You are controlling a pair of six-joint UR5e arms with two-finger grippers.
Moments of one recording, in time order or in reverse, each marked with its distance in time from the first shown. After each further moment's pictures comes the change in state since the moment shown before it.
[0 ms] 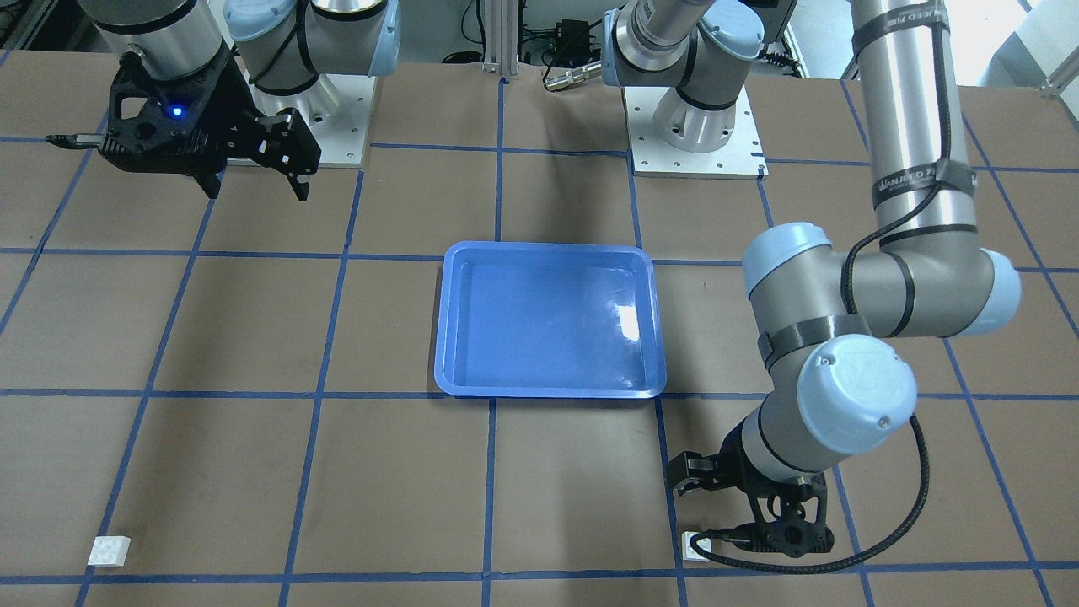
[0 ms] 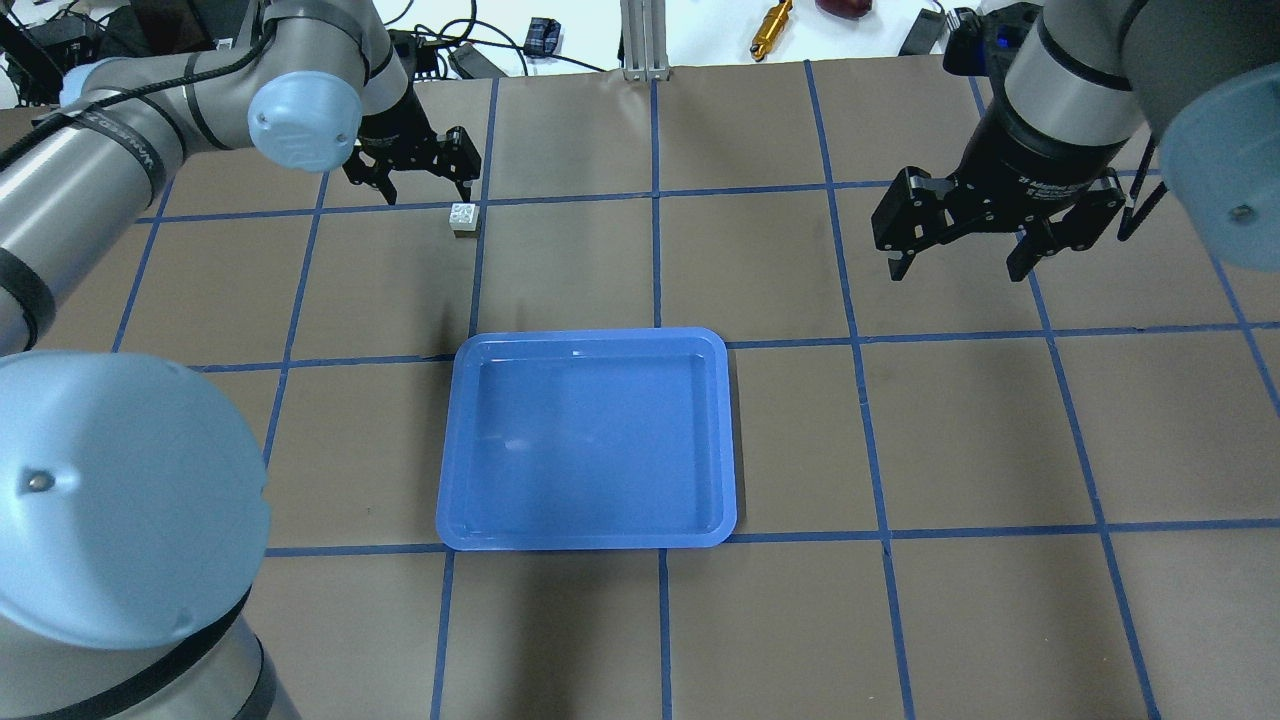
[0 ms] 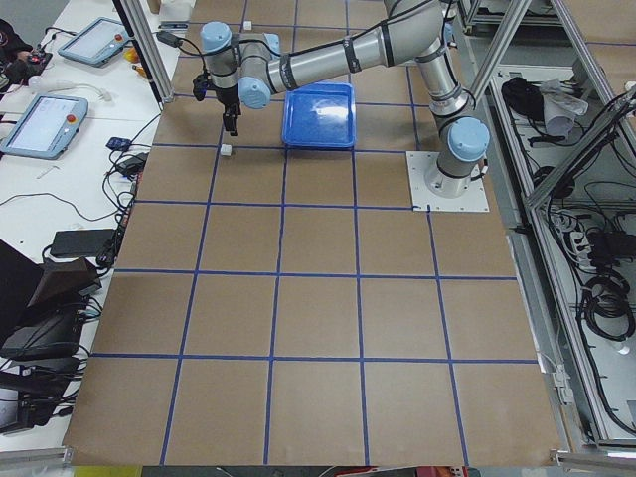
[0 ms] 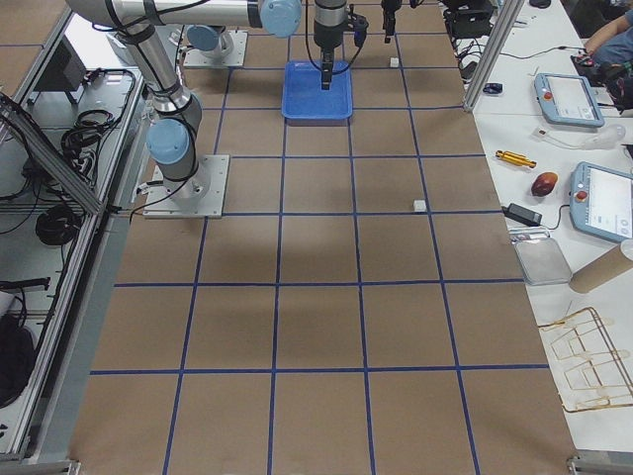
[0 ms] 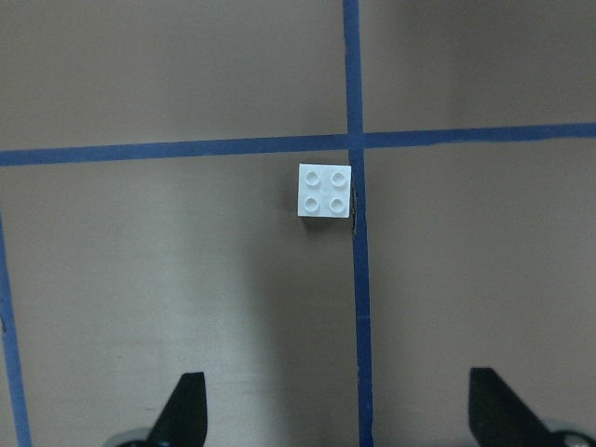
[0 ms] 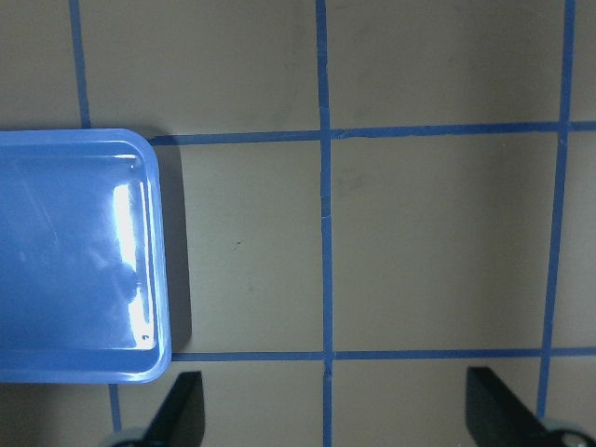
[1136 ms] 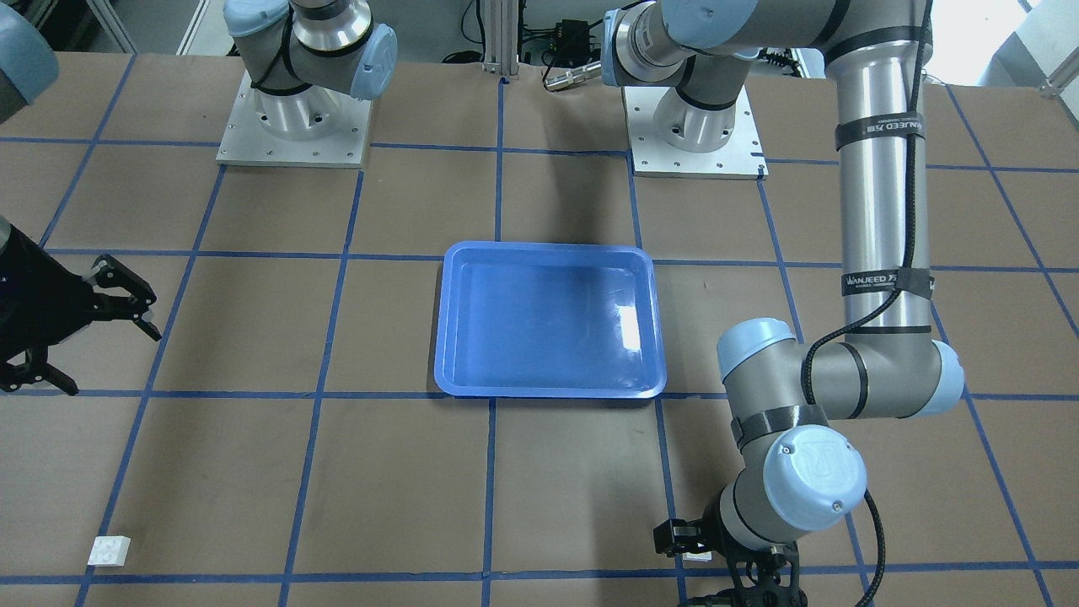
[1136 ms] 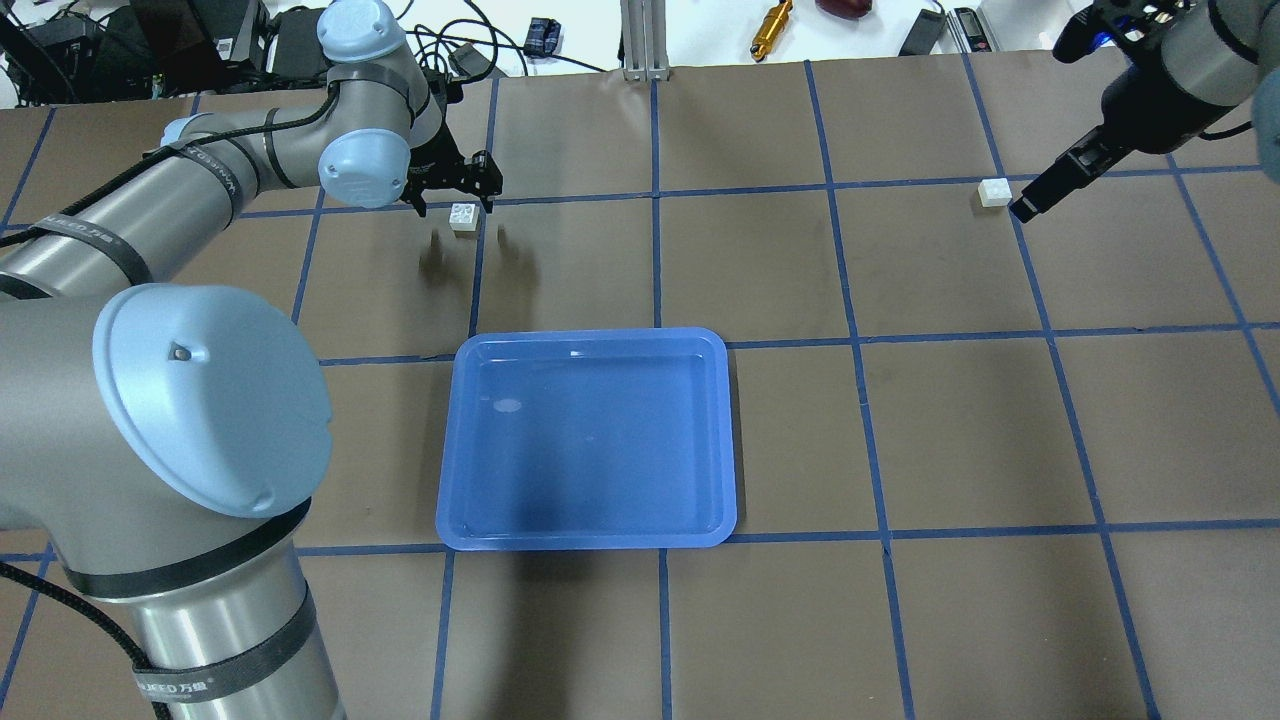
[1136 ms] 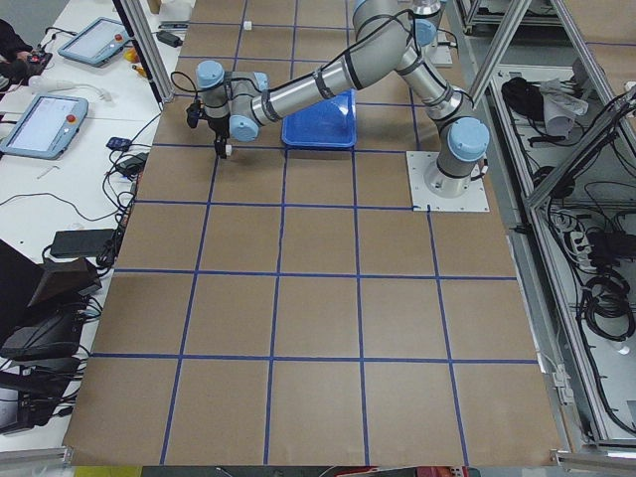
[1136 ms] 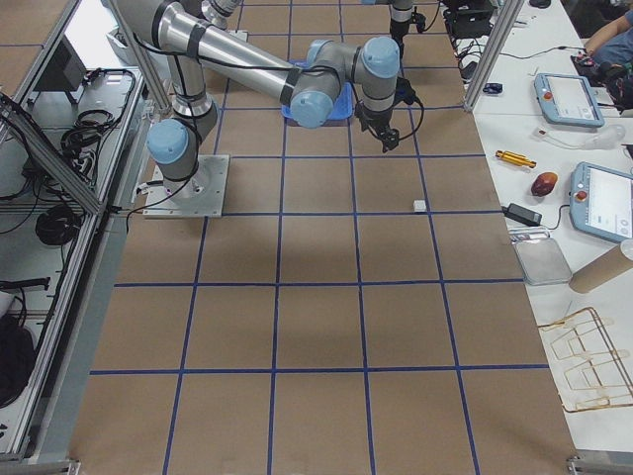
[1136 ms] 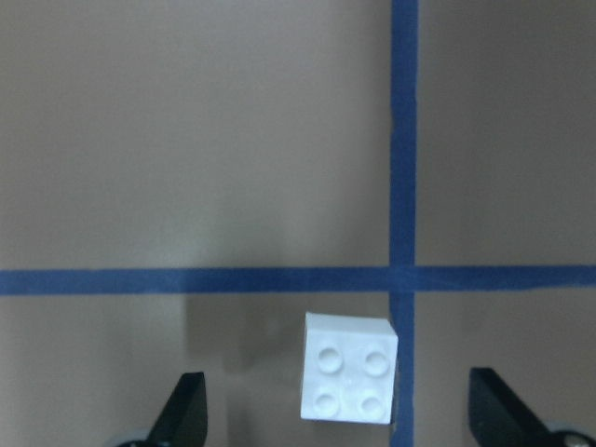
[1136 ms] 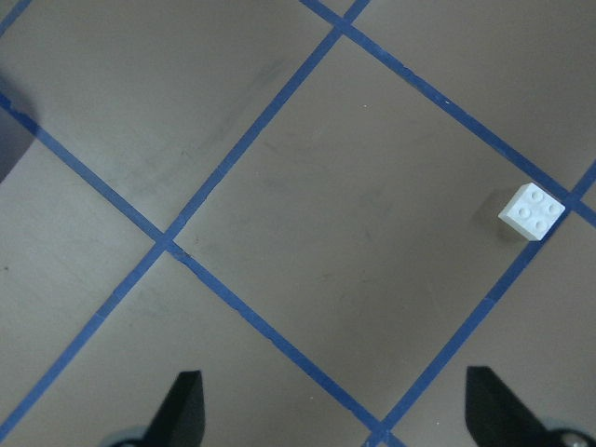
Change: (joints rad) left arm 0.000 -0.167 0.080 0.126 -0.003 -0.029; right arm -0.326 0.298 -0.010 -0.339 0.194 -1.060
